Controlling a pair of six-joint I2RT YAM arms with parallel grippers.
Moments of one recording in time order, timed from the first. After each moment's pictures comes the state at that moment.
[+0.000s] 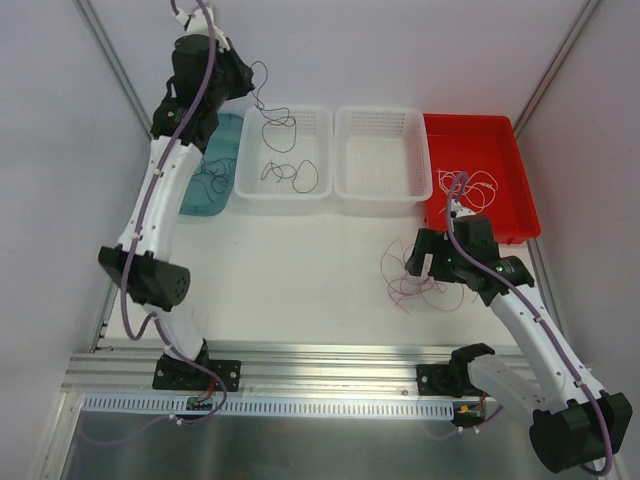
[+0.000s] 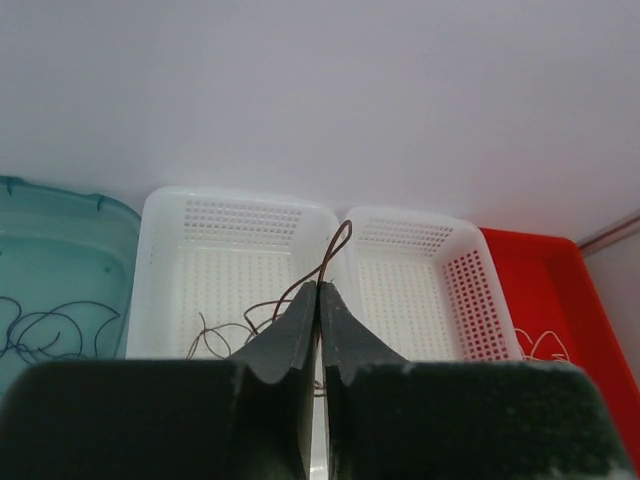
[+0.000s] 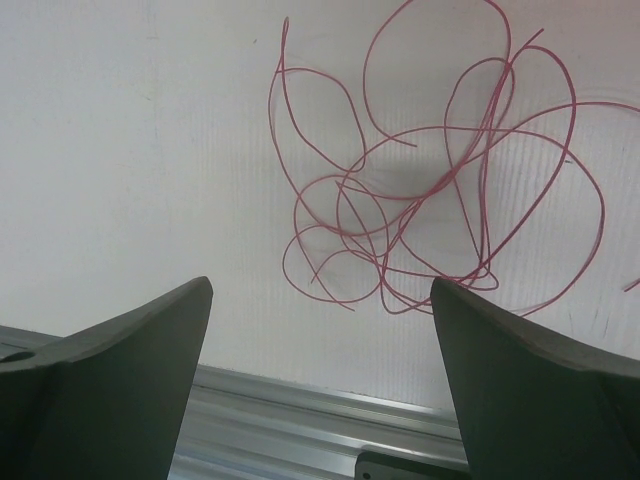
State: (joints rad) left arm -0.25 1.73 2.12 -0.51 -0.06 -0.38; right arm 0.30 0.90 0.80 -0.76 -0.05 0.39
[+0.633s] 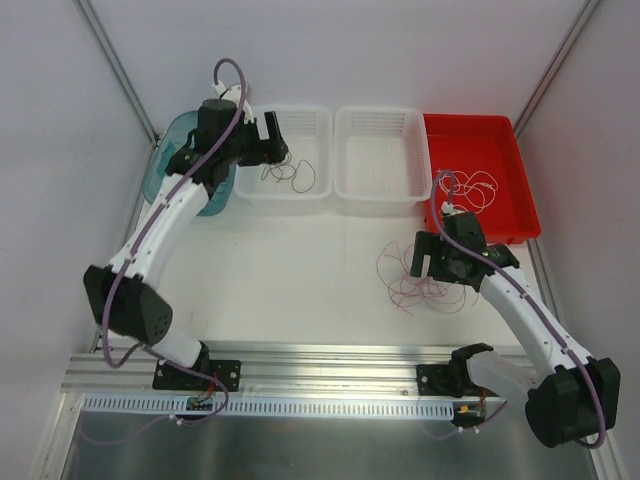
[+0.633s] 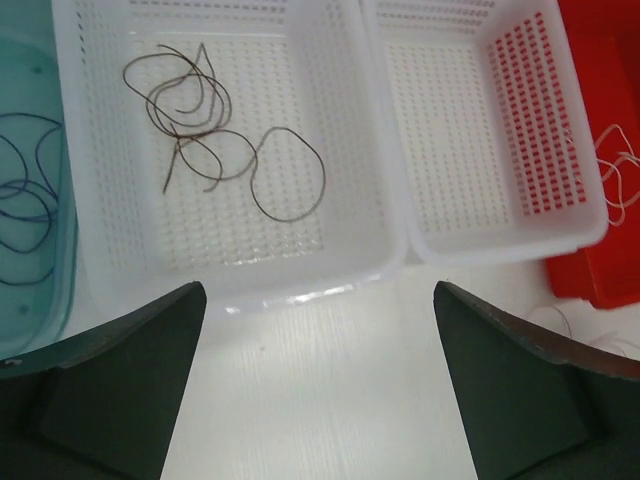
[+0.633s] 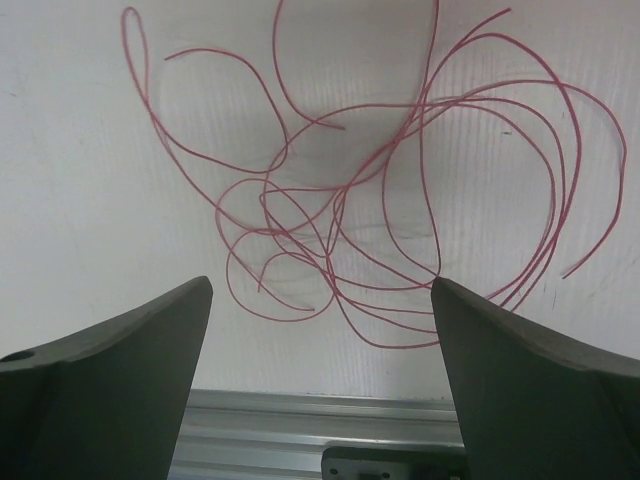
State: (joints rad) left arm -0.30 1.62 1.65 -0.49 0.05 -0.33; right arm 0.30 1.01 0.80 -0.79 0.07 0.38
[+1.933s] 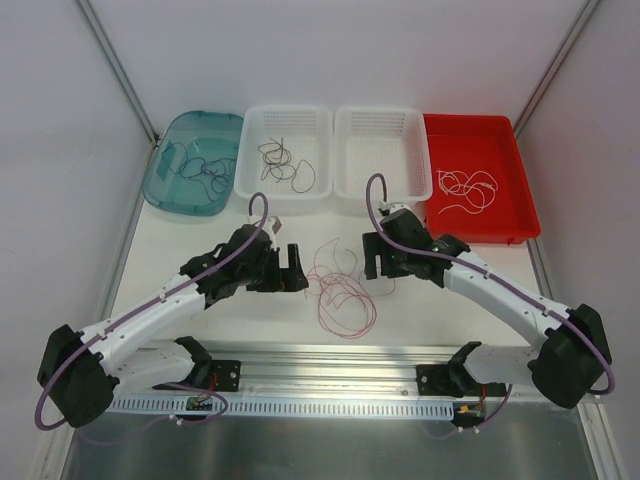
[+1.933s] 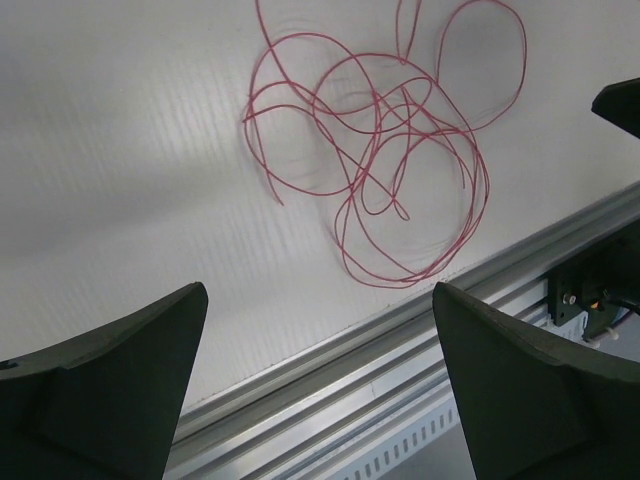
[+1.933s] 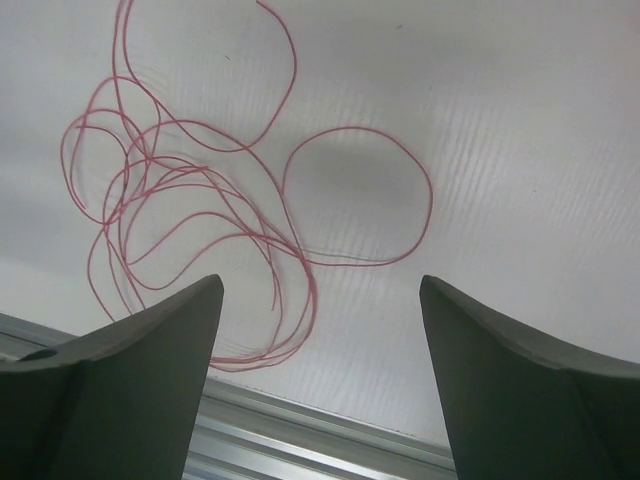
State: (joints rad) left arm -0.69 1.01 0.70 -0.49 0.09 -0.67; right arm 0.73 1.24 0.93 -0.65 0.16 0.48
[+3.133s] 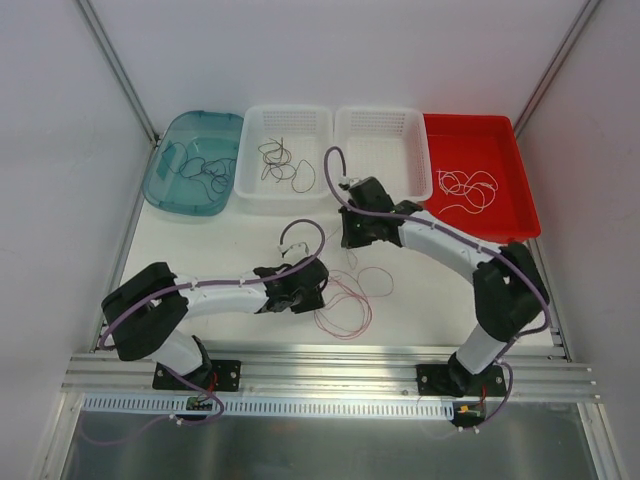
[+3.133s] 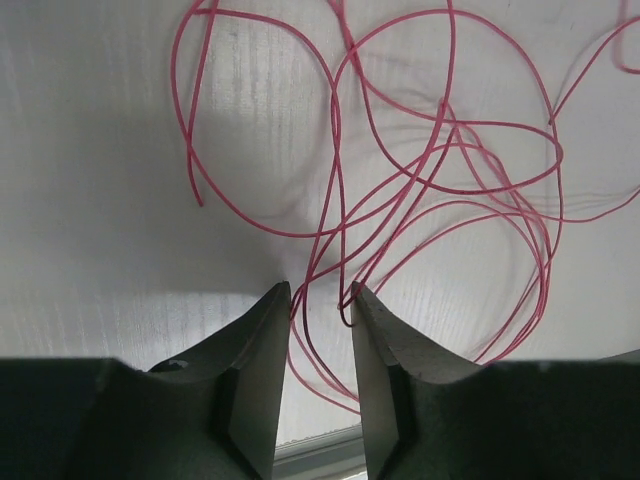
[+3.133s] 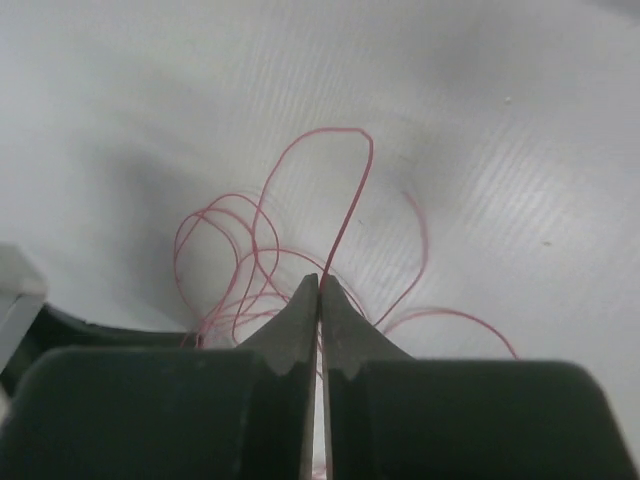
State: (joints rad) left arm -1.01 1.51 0.72 -0.25 -0.21 -1.13; right arm 0.68 1.71 1.19 -0.41 -0.08 0.38
